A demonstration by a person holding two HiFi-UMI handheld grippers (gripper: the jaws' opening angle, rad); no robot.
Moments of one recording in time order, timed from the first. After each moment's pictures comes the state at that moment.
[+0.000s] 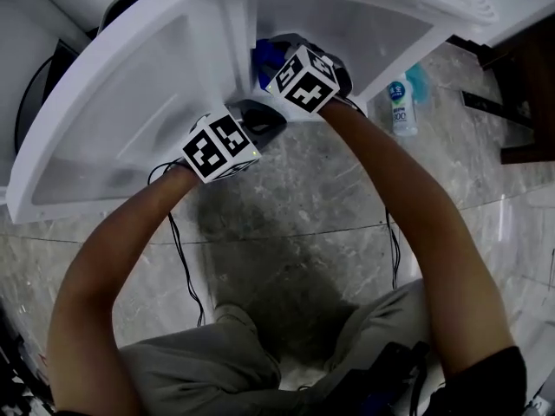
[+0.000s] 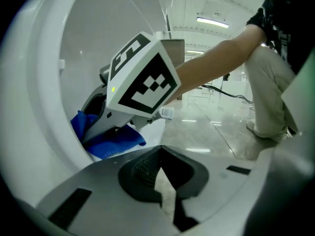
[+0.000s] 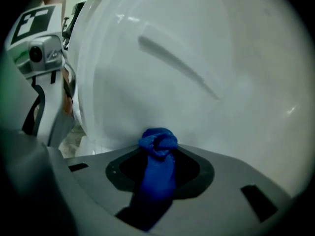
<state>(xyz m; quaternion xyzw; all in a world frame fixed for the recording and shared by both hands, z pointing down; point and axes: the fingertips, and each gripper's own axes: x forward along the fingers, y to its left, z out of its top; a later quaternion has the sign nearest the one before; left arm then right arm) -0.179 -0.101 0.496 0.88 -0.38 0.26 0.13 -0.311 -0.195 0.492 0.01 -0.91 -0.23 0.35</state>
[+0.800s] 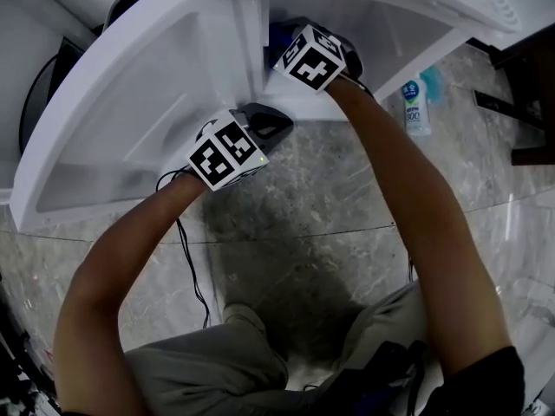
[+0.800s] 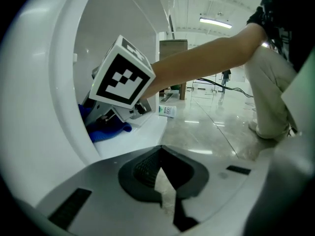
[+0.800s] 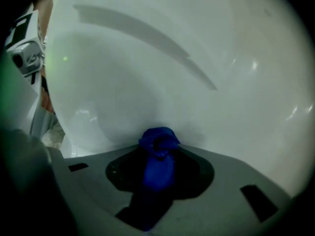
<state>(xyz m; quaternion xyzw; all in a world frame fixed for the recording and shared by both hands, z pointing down) -0.188 -0.095 0.506 0.87 -0.39 0.25 0.14 -0.331 -0.225 0.499 0.02 -0.89 -0.23 0.39</state>
